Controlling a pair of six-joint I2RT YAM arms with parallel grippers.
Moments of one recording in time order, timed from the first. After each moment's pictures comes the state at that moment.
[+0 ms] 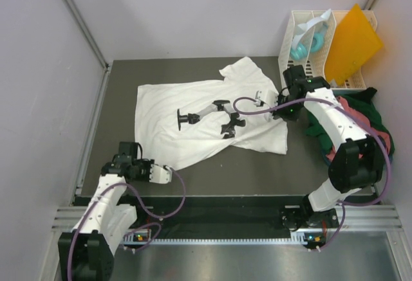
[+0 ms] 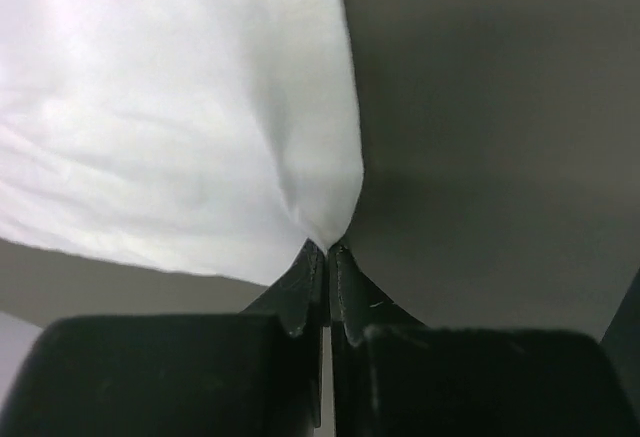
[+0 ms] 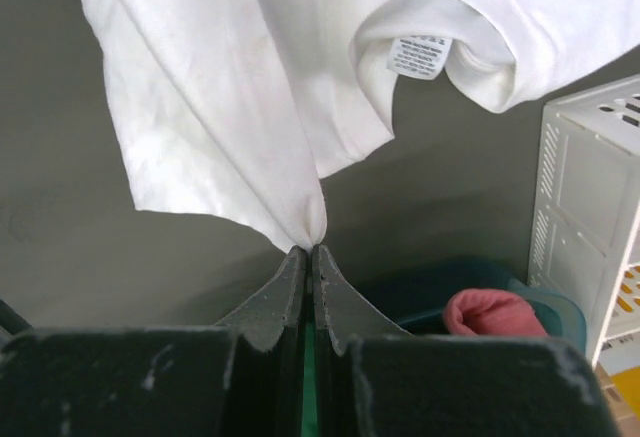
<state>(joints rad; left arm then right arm) -0.03 0.77 0.35 -0.73 0.24 1.64 0.23 1.58 1.40 -1.08 -0.15 -1.08</state>
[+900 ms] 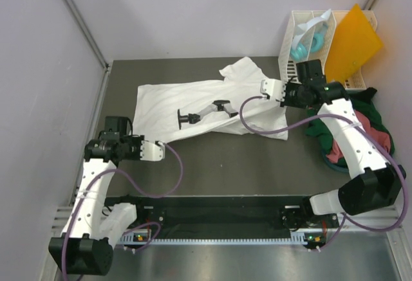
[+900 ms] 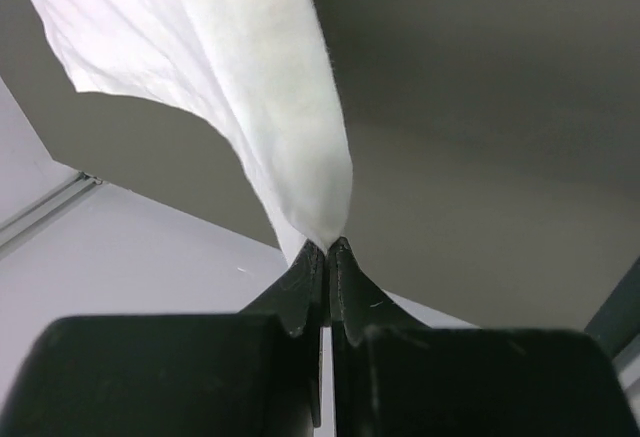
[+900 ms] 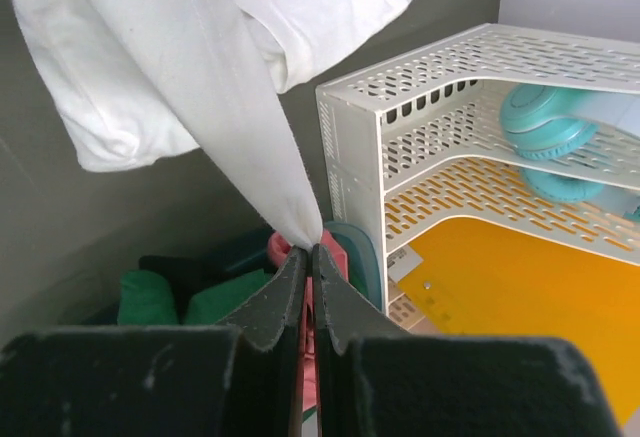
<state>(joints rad) -0.03 0.89 0.87 -1.02 0.13 1.56 0.24 1.40 1.42 -0.91 -0.04 -1.23</state>
